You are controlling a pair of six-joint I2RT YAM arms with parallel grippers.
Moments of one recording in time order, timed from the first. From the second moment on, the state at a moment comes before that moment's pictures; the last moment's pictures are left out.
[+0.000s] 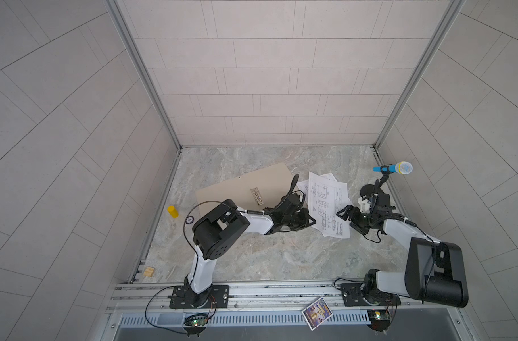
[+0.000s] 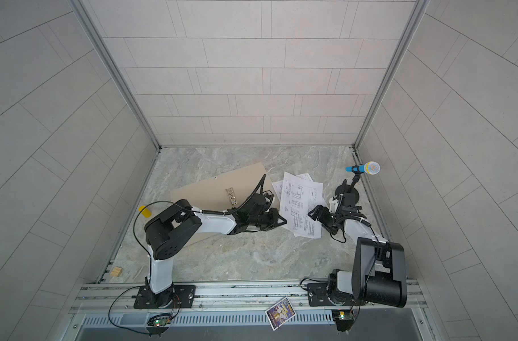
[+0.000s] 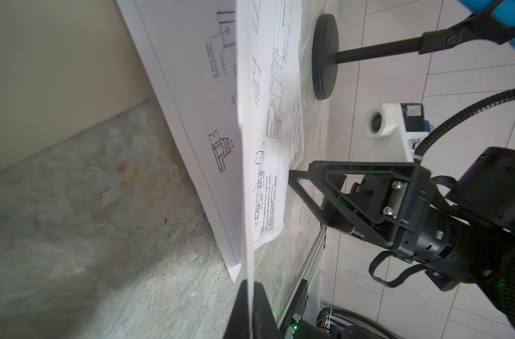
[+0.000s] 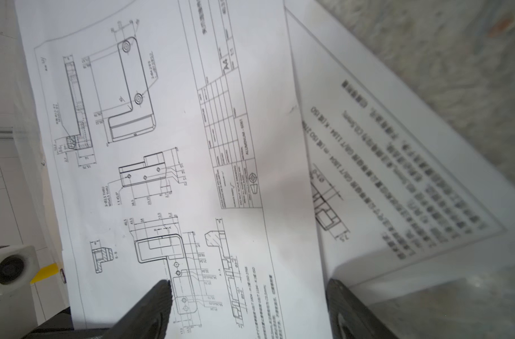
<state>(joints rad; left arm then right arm) -0.88 1.95 1.01 0.37 0.42 -1.14 -0.24 1.31 0.55 -0.34 -0.51 0.43</state>
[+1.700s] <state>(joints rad) -0.72 1.62 0.84 0.55 0.50 -1.20 0.00 1.36 0.55 0.02 -0.71 0.92</state>
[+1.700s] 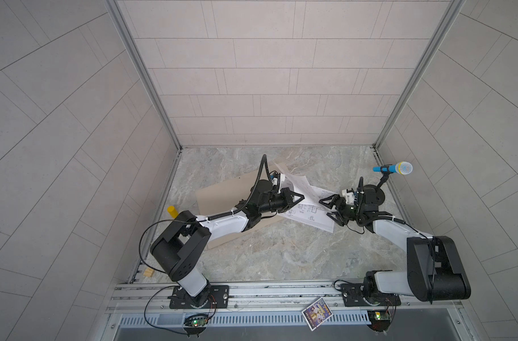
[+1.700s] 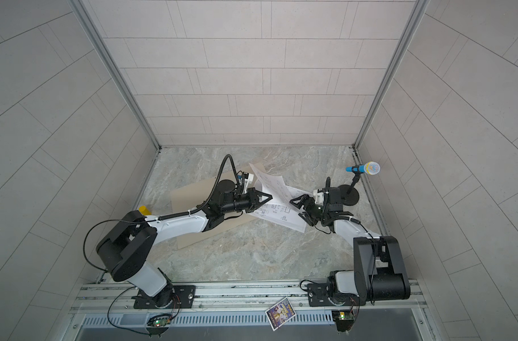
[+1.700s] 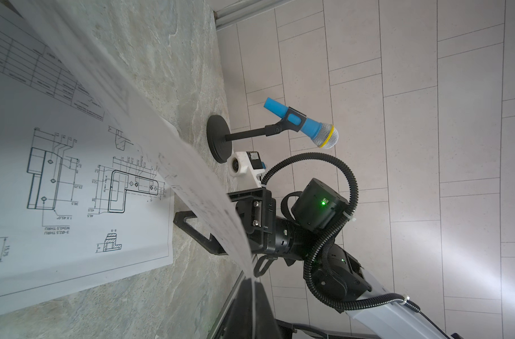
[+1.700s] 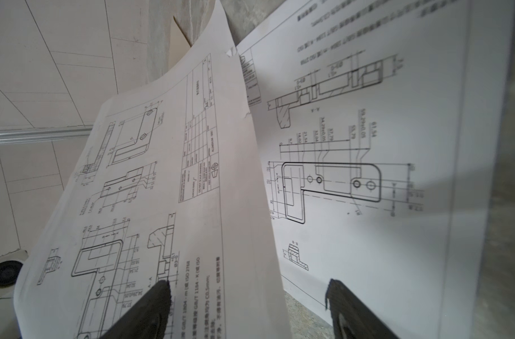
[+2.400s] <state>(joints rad) -0.72 1.65 0.71 0.68 0.54 -1.20 0.03 1.59 0.55 0.40 -0.76 1.08</state>
